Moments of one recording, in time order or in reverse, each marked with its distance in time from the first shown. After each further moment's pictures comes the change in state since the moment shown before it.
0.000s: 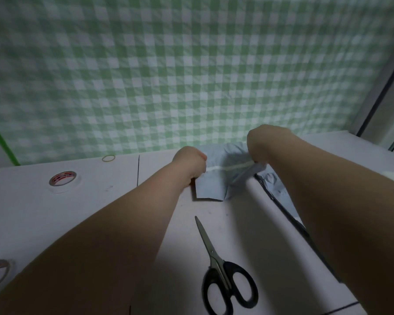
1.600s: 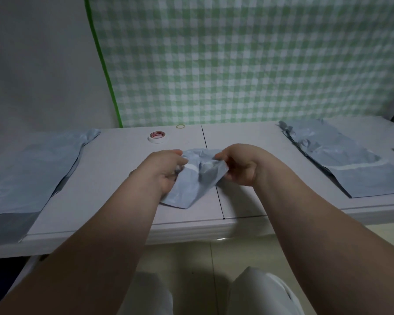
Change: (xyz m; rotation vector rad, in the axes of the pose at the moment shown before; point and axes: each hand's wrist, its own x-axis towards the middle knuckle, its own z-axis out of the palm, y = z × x) left_hand -0.226 -0.102 -0.110 -0.960 0.194 -0.331; right_hand -0.176 -0.121 0.054 1.678 -0.660 0.055
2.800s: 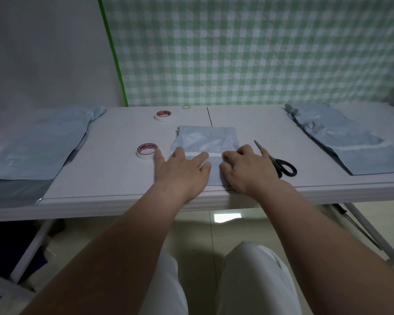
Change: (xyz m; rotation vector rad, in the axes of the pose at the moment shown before) left_hand -0.017 -0.064 -0.014 1.780 0.084 0.478; right_hand -0.024 0.075 -0.013 -1.586 0.402 -0.578
